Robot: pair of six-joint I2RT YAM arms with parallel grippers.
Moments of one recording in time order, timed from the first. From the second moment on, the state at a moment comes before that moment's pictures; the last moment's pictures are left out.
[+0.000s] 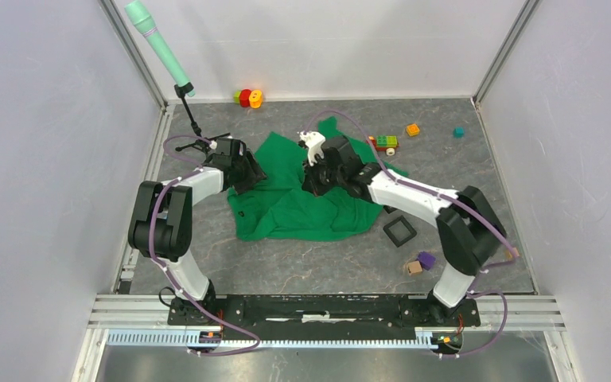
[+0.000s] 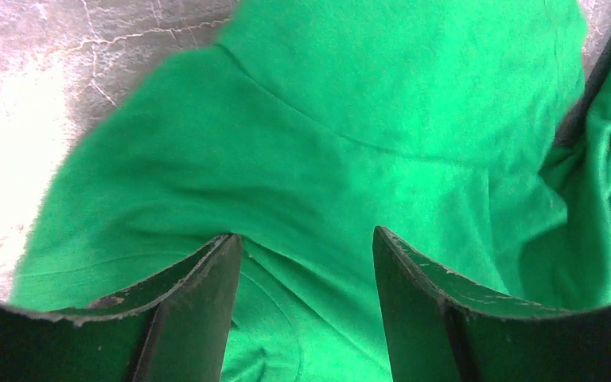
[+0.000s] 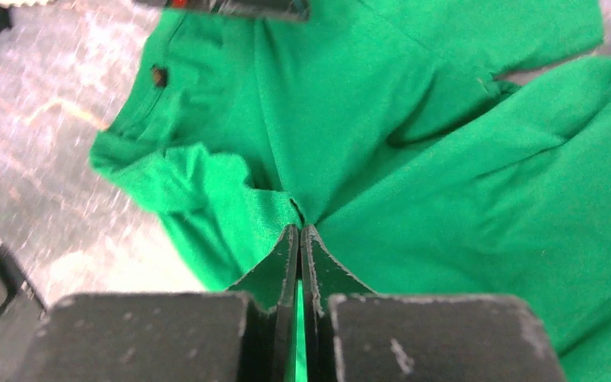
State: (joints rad) left arm -0.17 1.74 0.97 -0.13 0.09 -0.68; right arm 0.73 1.77 1.24 -0.11 -0.21 0.13
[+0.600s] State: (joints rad) left arm -0.21 1.53 0.88 -0.15 0.19 -0.62; right arm 0.73 1.64 1.06 -0.11 -0.25 0.13
